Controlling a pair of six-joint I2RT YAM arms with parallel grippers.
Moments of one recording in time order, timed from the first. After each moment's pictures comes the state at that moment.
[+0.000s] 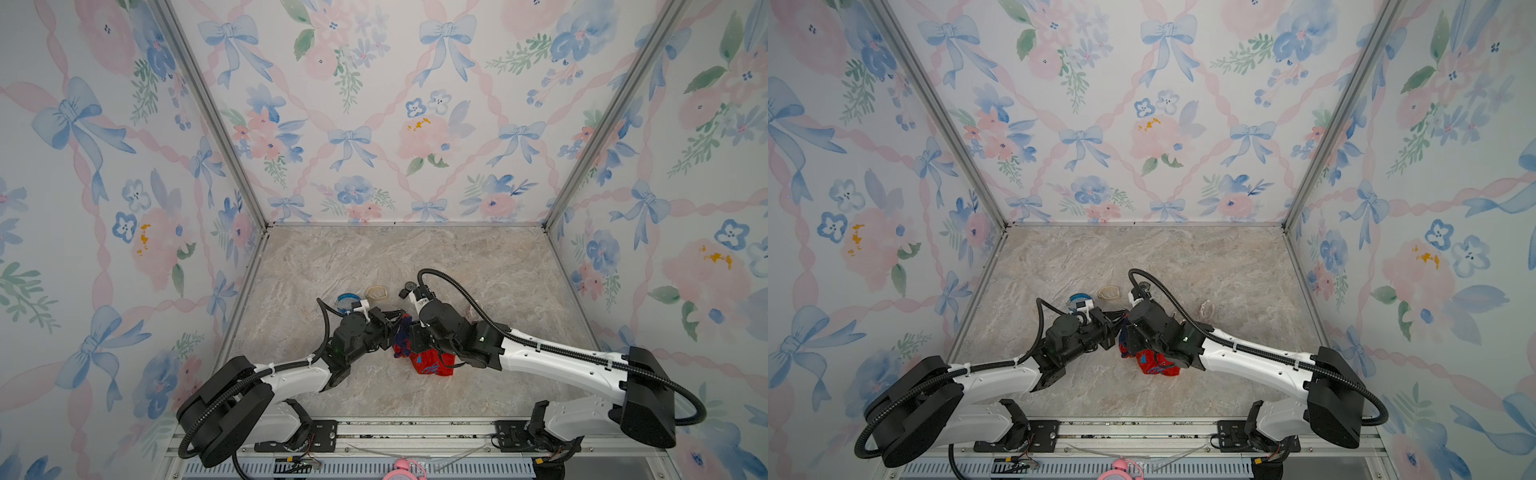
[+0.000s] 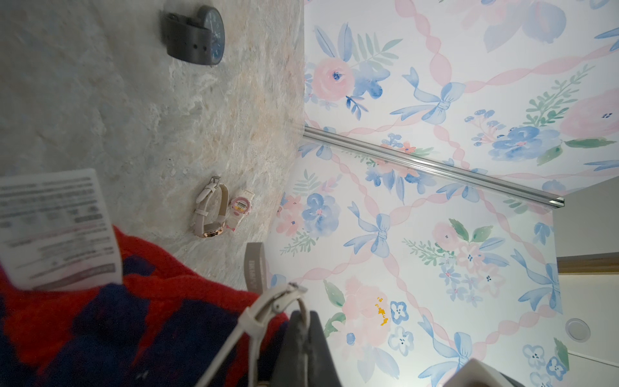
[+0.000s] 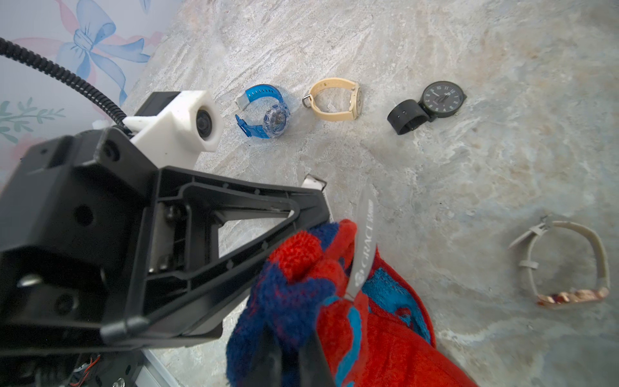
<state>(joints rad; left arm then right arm) -0.75 1.28 0.35 0.76 0.08 -1.76 1.05 1.37 0.97 -0.35 0.19 0.61</state>
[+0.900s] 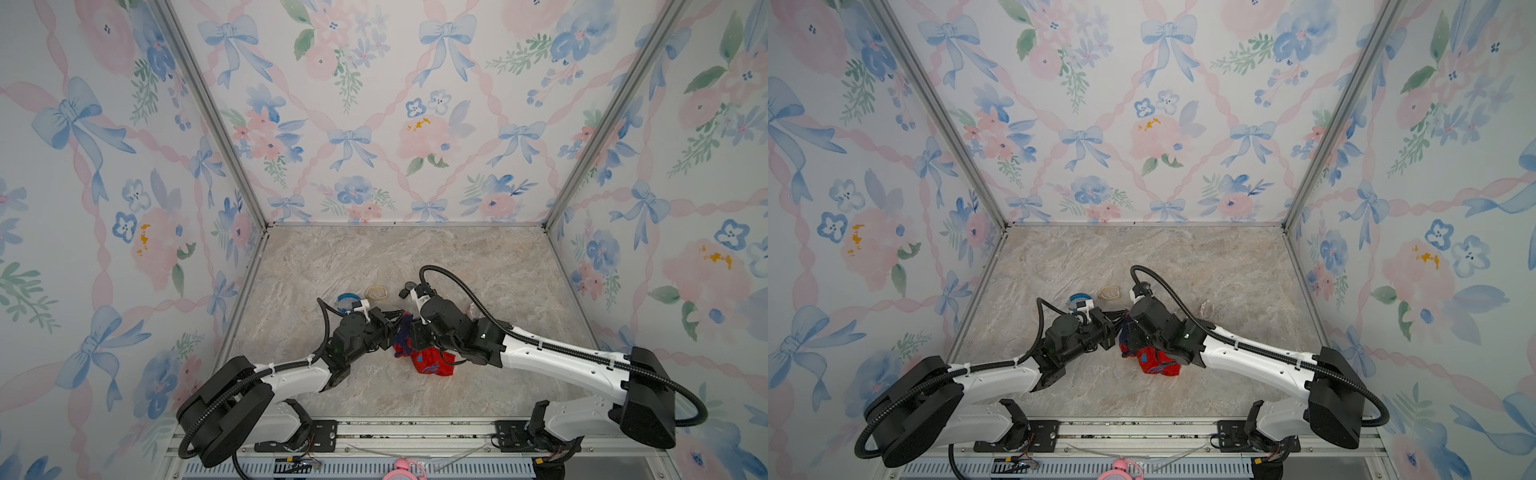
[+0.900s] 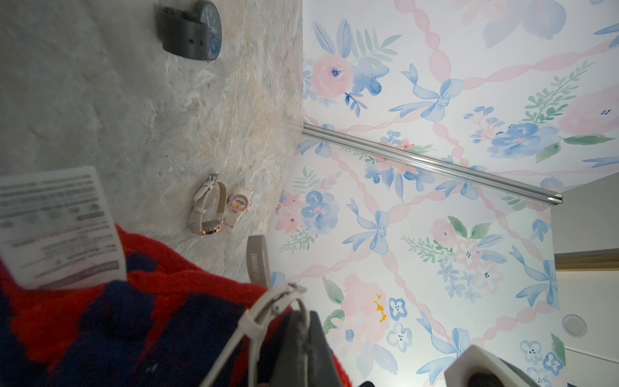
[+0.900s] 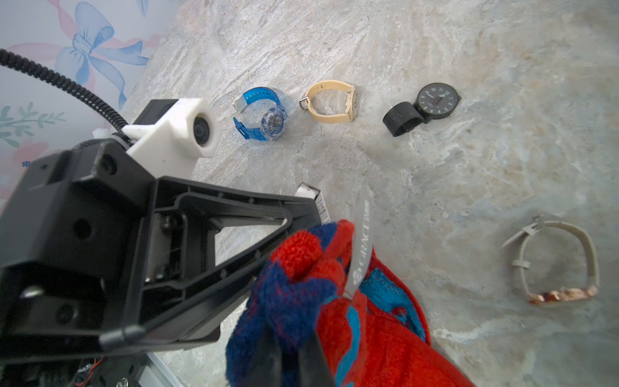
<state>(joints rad) -0.75 1.28 0.34 0.77 0.09 -1.76 1.03 1.37 0.99 -0.37 0.17 0.61</state>
